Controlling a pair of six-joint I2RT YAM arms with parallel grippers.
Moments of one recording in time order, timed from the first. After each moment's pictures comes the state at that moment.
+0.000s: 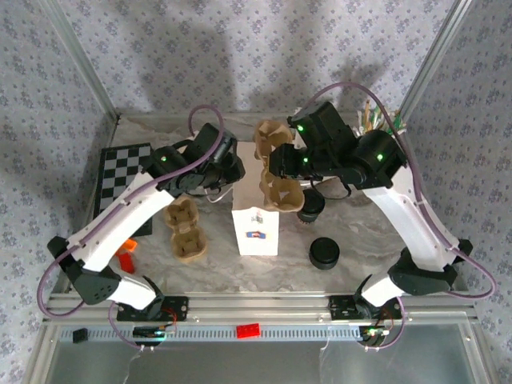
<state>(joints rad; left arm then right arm) -0.83 1.43 1.69 -1.10 -0.17 -0.97 0.85 1.53 2.16 -1.39 0.01 0.73</state>
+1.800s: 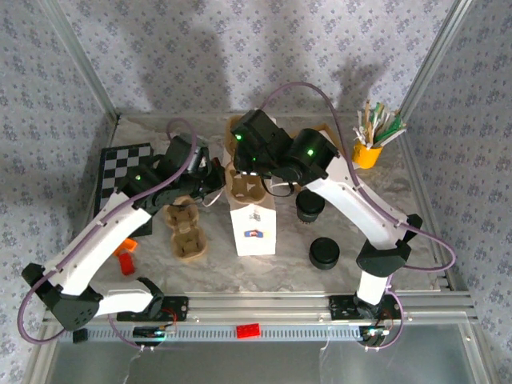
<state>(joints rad) -0.73 1.22 1.43 -0.93 -0.01 -0.96 1.00 1.78 2.29 -1.31 0.29 0.87</state>
